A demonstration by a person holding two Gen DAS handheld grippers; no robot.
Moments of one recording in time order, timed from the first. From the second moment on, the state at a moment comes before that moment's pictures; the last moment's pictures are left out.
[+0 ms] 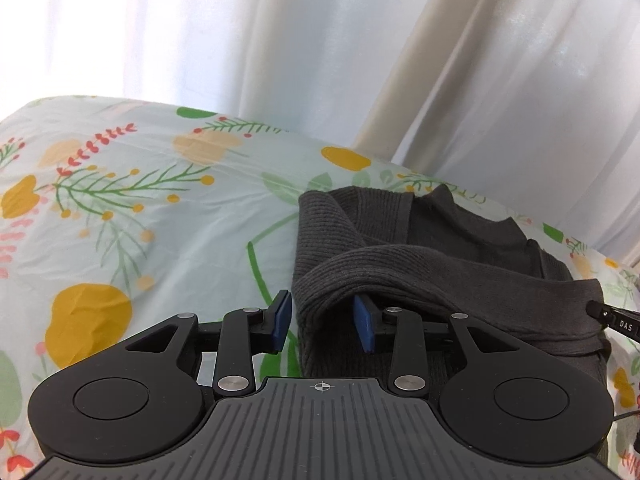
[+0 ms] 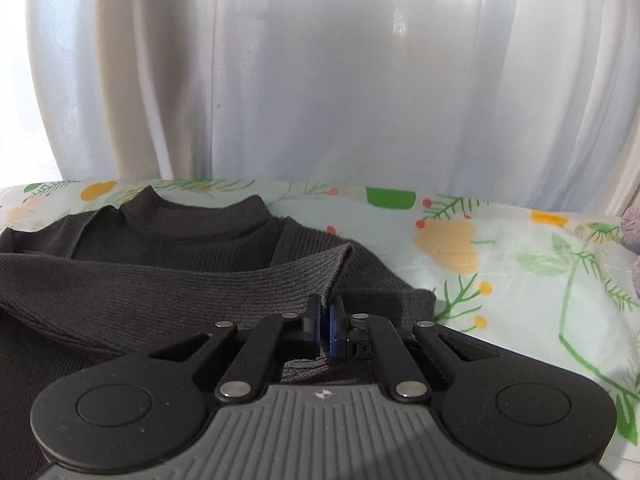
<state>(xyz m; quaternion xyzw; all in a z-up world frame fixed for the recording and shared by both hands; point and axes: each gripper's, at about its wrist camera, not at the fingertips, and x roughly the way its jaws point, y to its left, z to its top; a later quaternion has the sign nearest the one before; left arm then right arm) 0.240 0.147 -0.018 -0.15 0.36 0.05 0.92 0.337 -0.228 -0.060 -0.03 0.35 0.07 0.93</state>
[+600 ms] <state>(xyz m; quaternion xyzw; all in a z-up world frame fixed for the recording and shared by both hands) 0.313 0.135 -0.039 -0.08 0.40 0.04 0.91 0.323 -0.244 -0.066 -0.06 0.33 0.05 0.94</state>
